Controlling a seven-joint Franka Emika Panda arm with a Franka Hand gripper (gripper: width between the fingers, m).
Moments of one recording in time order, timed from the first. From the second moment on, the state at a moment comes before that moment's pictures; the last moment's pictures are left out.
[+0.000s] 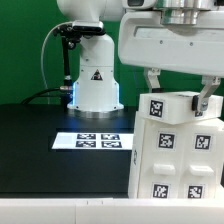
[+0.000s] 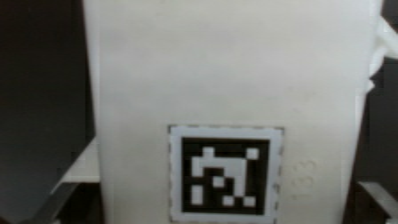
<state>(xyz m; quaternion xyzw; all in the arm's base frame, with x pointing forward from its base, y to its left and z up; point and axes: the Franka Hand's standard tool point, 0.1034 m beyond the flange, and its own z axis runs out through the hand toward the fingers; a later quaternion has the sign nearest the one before) 0.638 0.071 0.157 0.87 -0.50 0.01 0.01</state>
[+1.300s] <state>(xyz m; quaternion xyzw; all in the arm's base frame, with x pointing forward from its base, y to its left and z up) 0.630 0.075 0.173 0.74 -0.67 0.02 -0.05</state>
